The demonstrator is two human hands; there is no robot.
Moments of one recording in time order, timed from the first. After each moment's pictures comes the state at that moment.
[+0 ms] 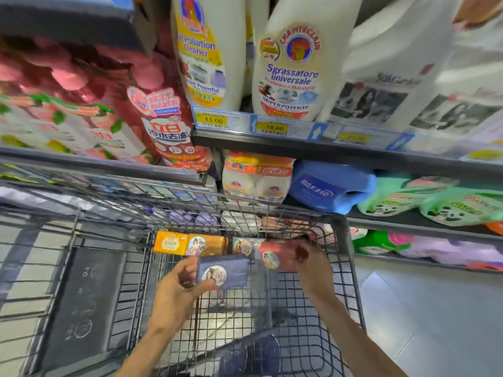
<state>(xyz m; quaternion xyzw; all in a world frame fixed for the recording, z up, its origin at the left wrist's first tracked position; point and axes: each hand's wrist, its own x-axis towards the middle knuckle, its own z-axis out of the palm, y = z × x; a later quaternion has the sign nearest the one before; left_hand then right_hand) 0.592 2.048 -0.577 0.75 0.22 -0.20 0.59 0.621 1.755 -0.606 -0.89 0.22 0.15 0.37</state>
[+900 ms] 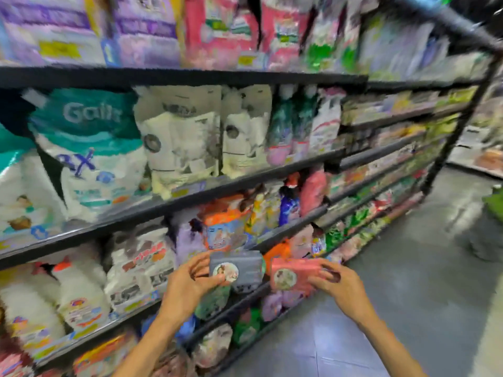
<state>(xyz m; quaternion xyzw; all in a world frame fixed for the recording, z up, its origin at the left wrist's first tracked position) 0.586 1.723 -0.140 0.70 -0.24 -0.23 0.63 0.339 1.487 -0.124 -0.75 0.31 -0.24 0.52</state>
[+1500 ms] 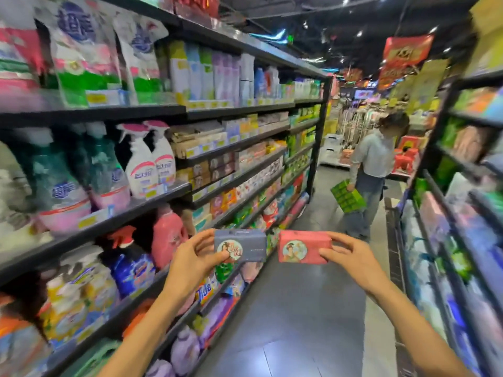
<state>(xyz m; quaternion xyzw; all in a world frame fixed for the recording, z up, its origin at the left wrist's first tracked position) 0.376 1.262 -0.030 0.59 -0.47 -0.27 0.60 0.051 1.144 -0.006 -0.68 0.39 -0.42 0.46</state>
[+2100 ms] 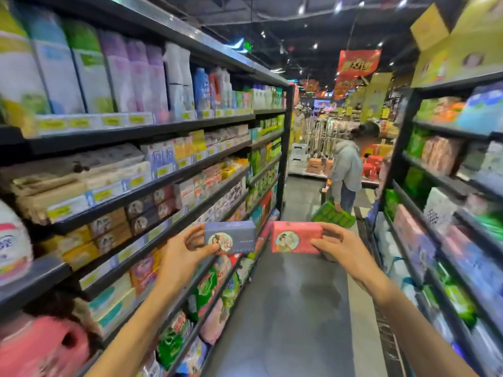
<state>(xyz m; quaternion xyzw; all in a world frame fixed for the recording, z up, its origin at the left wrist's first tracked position) 0.391 0.851 -0.009 0.56 -0.54 -0.24 0.58 0.048 0.768 0.015 -0.66 0.42 -0.46 0.42</state>
